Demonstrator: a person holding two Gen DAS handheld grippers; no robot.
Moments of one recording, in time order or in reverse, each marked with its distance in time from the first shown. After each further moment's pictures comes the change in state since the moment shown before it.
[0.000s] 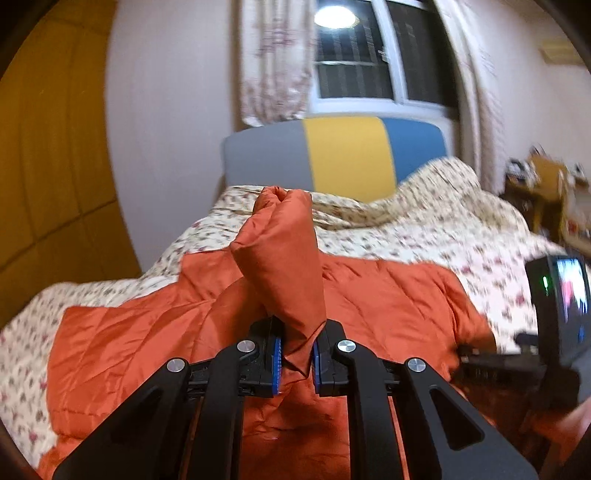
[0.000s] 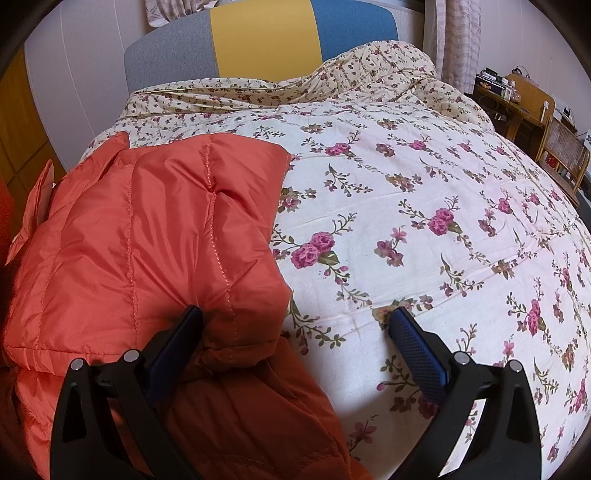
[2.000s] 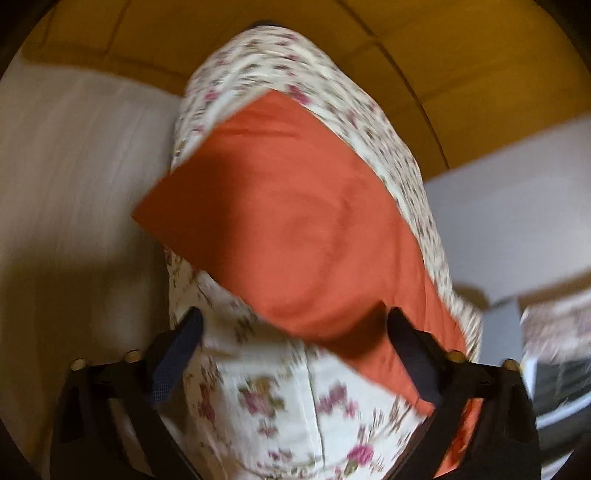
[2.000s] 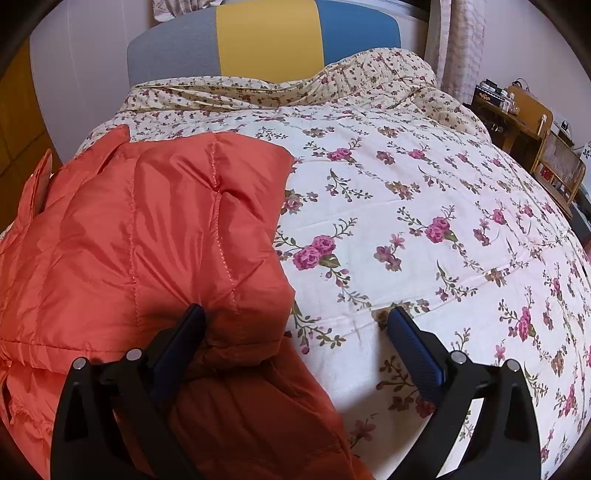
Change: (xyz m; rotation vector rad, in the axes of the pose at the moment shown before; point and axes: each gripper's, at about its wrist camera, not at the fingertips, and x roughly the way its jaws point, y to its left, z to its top) left arm -0.214 0.393 -0.282 -1.555 0.067 0.503; right arm -0.003 0.005 -0.002 -0.030 -0.010 -0.036
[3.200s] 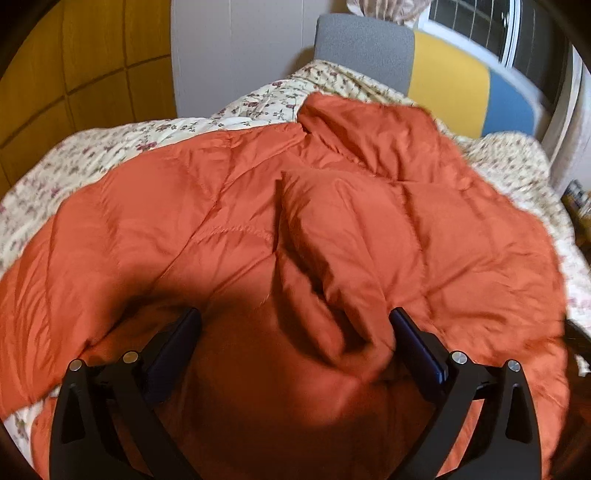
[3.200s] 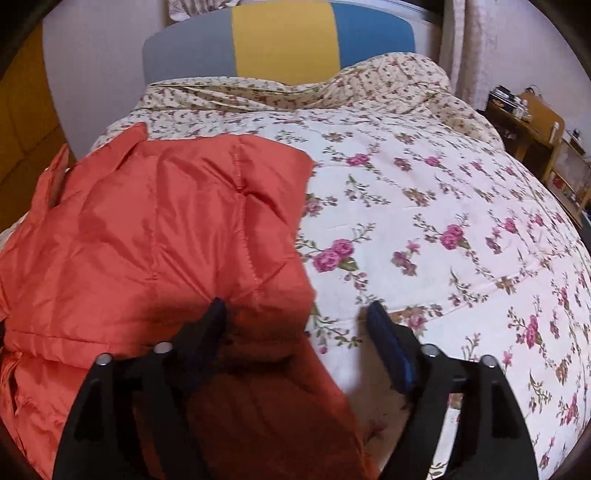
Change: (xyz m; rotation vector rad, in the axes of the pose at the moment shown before) left arm 0.096 -0.285 -0.309 1.268 0.307 -0.111; right arm -0.001 0.006 -0.003 -0.024 -0.010 0.035
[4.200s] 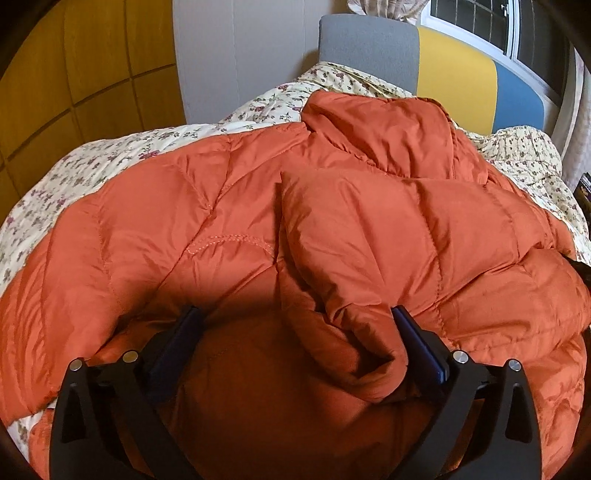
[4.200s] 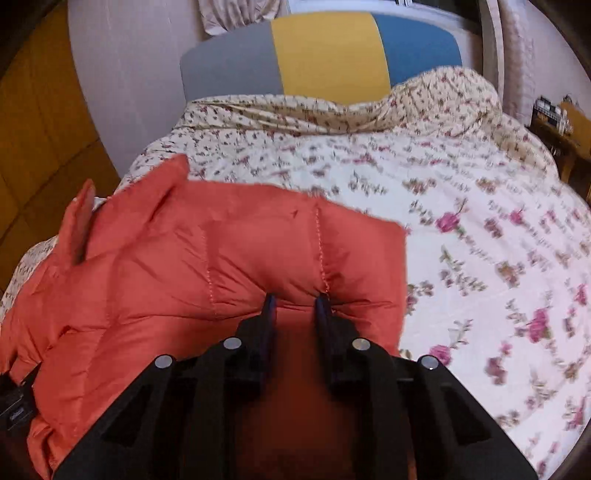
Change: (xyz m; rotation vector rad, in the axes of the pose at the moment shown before) left arm 0.023 -0.014 0.004 0.051 -0.008 0.094; right arm 0.049 0.043 0.057 -0.026 -0.061 0.203
